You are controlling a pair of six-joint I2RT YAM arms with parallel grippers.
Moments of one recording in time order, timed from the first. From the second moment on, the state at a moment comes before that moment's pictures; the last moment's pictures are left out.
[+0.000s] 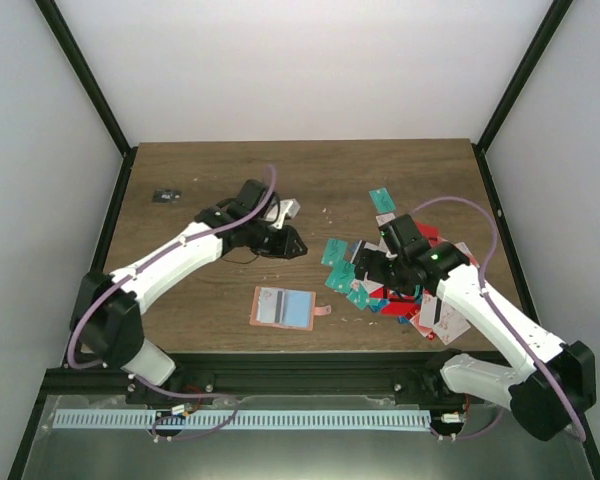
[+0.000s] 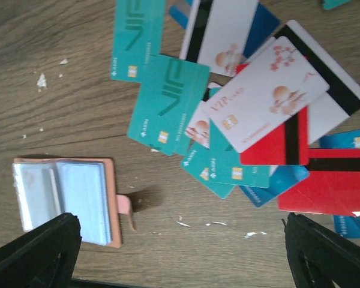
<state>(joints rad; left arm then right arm) -0.63 1.51 1.21 -0.62 0.48 -0.47 0.55 1.11 0.92 -0.88 -0.05 0.75</state>
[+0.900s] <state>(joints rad) -0.76 2.26 1.82 -0.74 0.61 -0.31 0.07 1.17 0.65 -0.68 -0.36 0.75</state>
